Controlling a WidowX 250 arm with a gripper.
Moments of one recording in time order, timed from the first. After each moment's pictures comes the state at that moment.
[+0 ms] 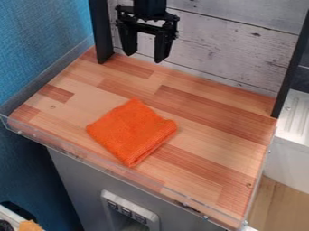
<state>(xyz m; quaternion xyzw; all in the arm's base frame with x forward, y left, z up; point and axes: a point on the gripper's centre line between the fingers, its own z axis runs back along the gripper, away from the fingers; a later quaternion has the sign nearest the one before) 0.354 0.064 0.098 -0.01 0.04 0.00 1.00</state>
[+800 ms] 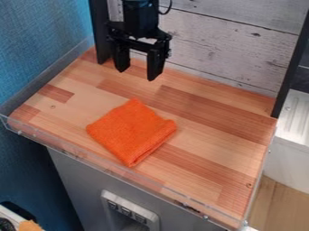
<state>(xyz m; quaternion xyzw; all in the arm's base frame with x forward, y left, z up) 0.316 0.057 0.093 0.00 0.00 0.00 1.00</state>
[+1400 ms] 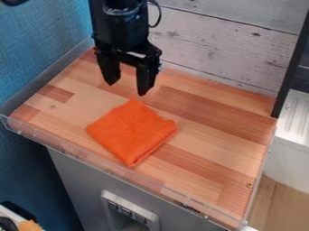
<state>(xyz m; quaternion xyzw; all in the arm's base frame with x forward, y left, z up) 0.283 0.051 0.095 0.00 -0.03 0.00 1.00</state>
